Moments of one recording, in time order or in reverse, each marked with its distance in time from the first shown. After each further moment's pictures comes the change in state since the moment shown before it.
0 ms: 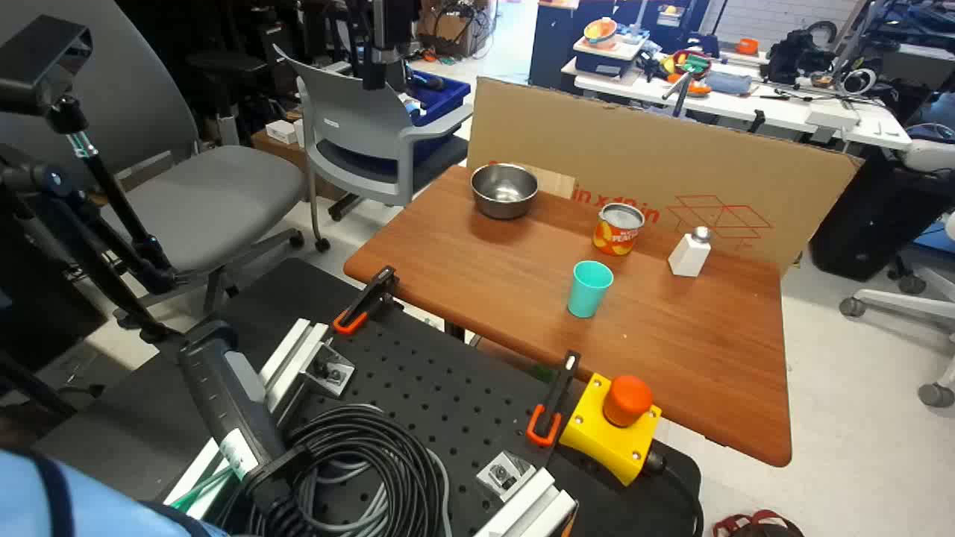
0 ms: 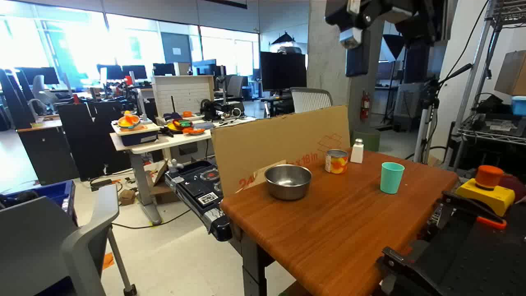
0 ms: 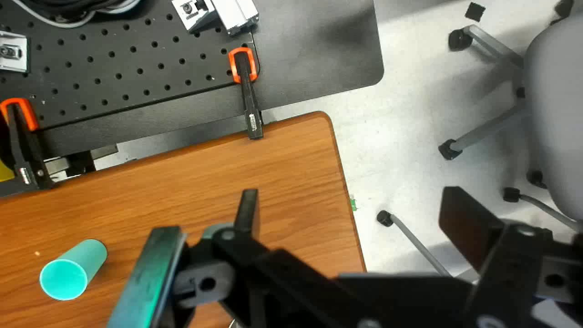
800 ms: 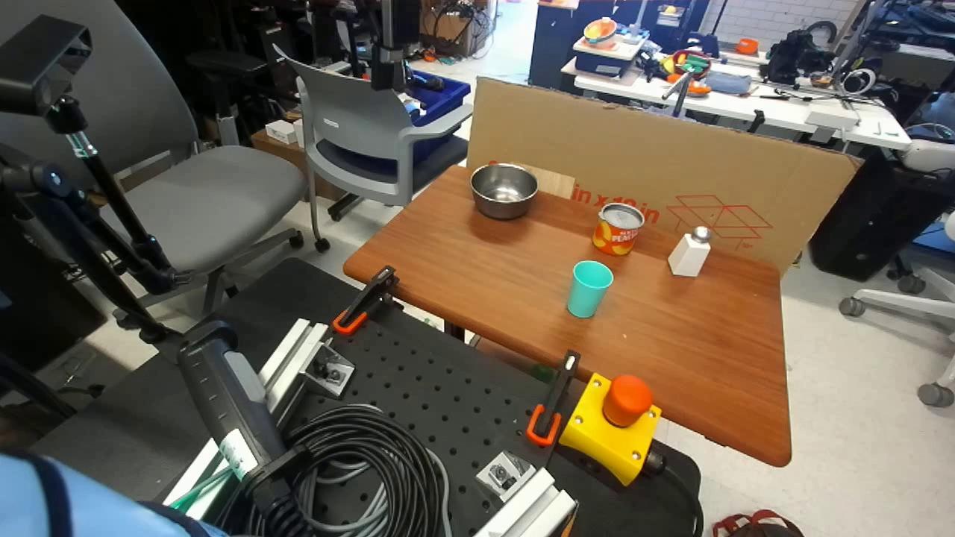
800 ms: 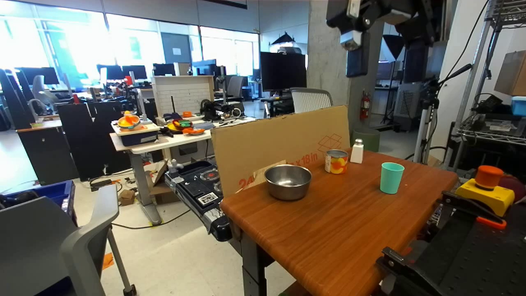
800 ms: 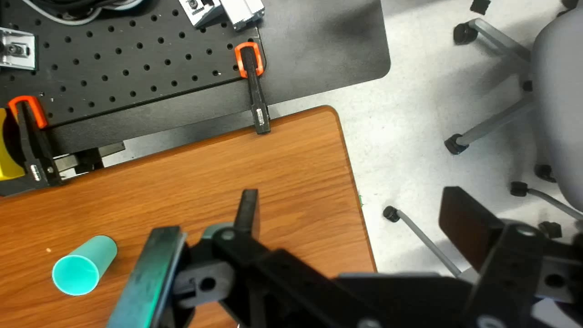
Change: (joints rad) arm -0.011 0.004 -0.007 0.004 -0.016 0.001 0.009
